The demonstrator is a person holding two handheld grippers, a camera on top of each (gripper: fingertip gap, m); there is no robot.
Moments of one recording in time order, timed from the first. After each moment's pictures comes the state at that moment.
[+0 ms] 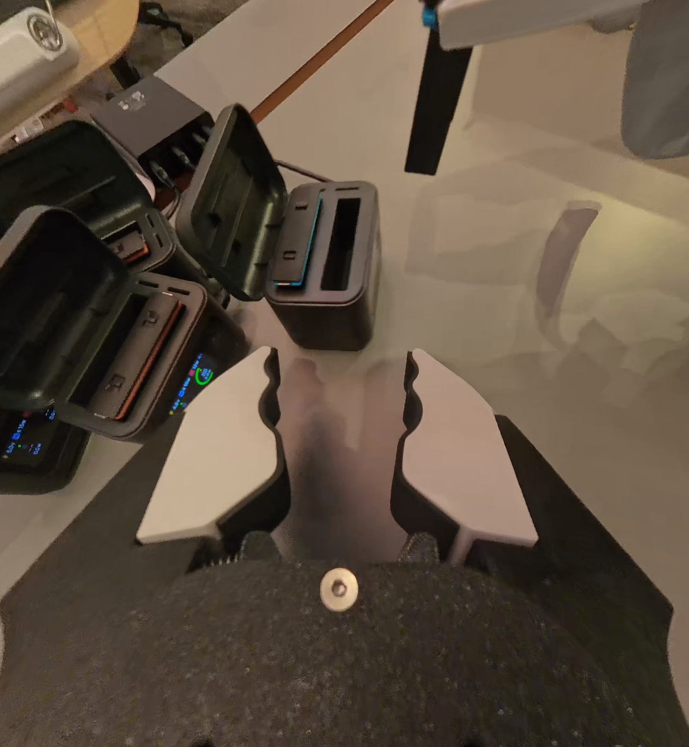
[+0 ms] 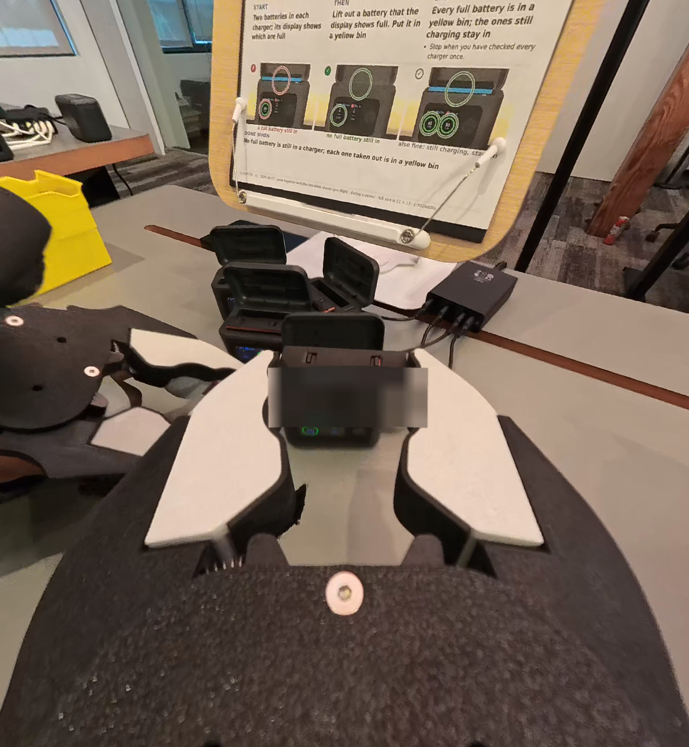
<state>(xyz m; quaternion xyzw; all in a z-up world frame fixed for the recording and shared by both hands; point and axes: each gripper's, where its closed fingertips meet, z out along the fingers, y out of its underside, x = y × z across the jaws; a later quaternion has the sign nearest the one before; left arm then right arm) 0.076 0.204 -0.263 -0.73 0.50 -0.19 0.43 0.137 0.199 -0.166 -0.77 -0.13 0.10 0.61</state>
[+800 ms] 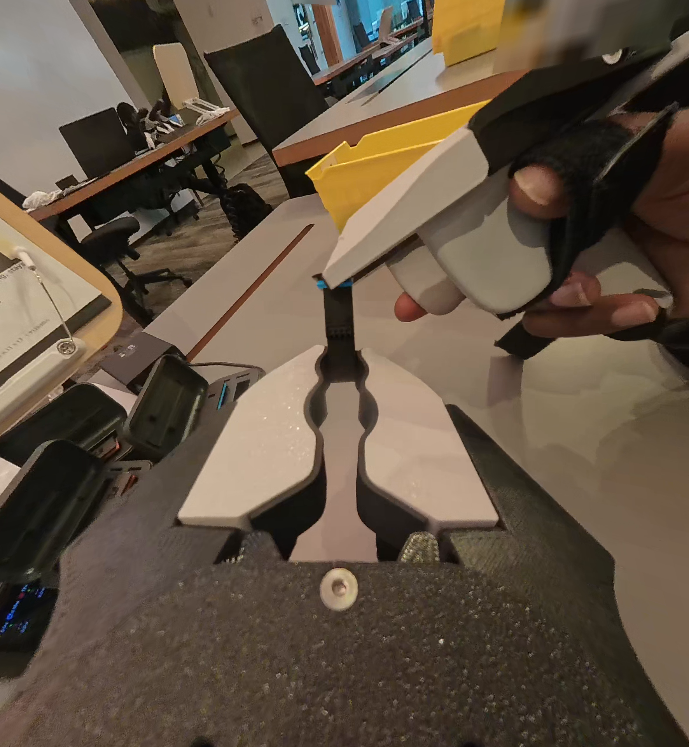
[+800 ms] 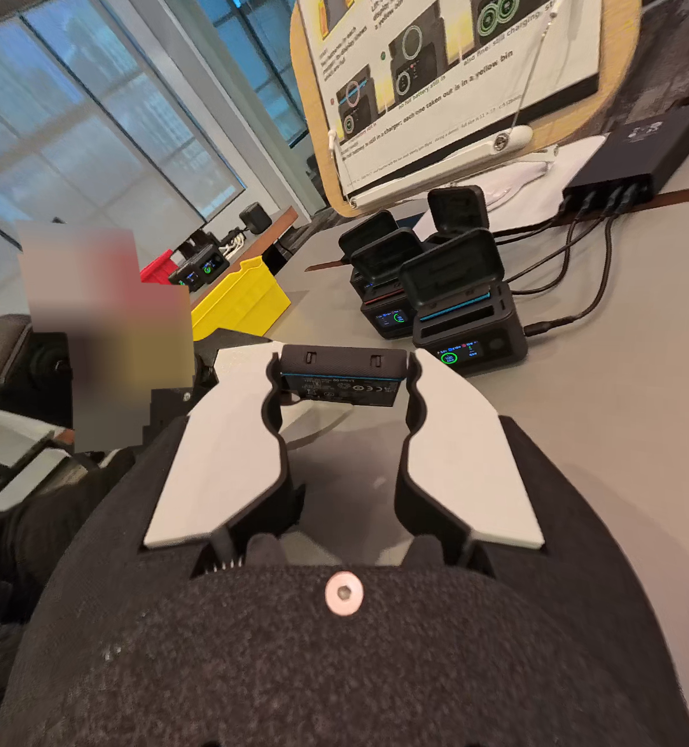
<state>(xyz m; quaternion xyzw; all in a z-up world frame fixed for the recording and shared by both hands) 0.115 0.118 -0.189 -0.54 0.55 -0.28 0.56 0.119 0.124 -0.162 -0.75 -0.01 0.37 0.54</state>
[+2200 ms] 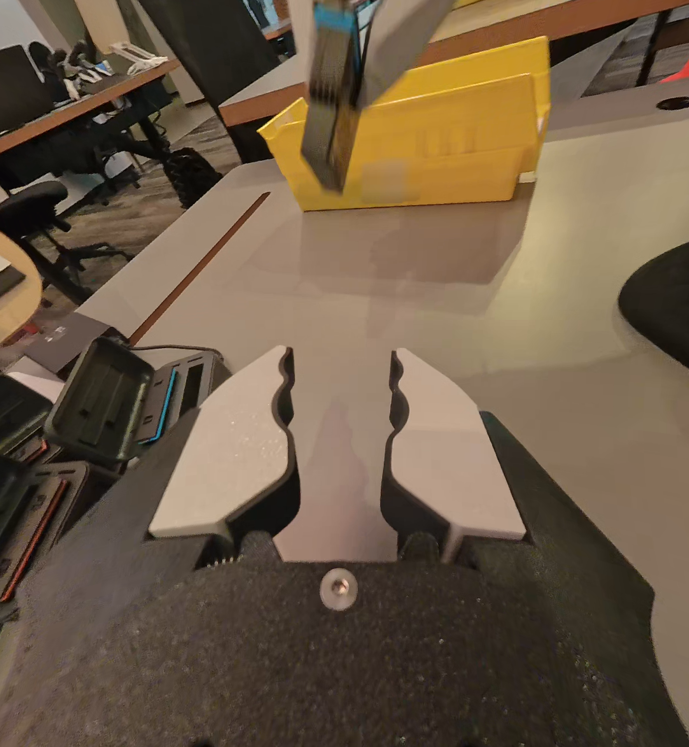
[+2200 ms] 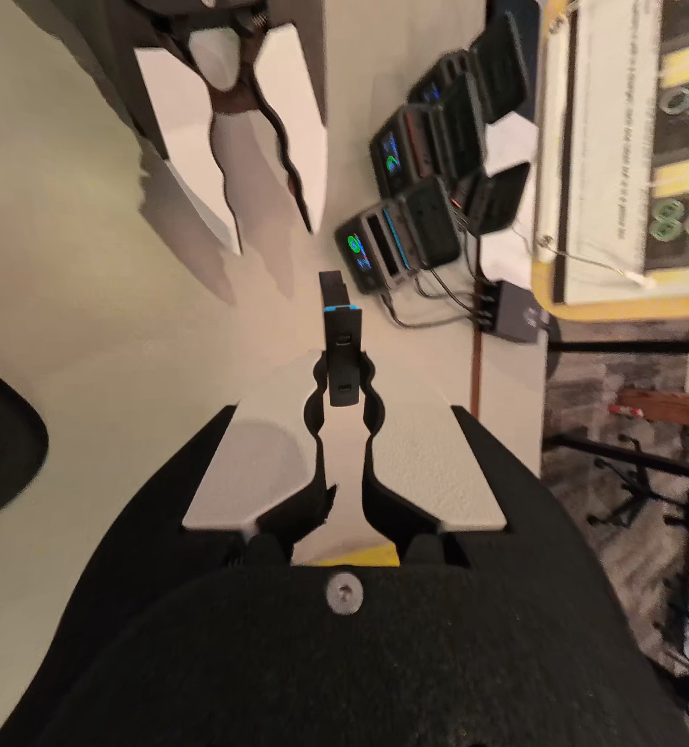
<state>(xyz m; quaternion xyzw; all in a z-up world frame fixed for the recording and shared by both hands) 0.122 0.111 -0.212 -0.56 0.58 -0.30 0.51 0.182 0.105 -0.138 -0.69 -0.64 -0.04 0.34</state>
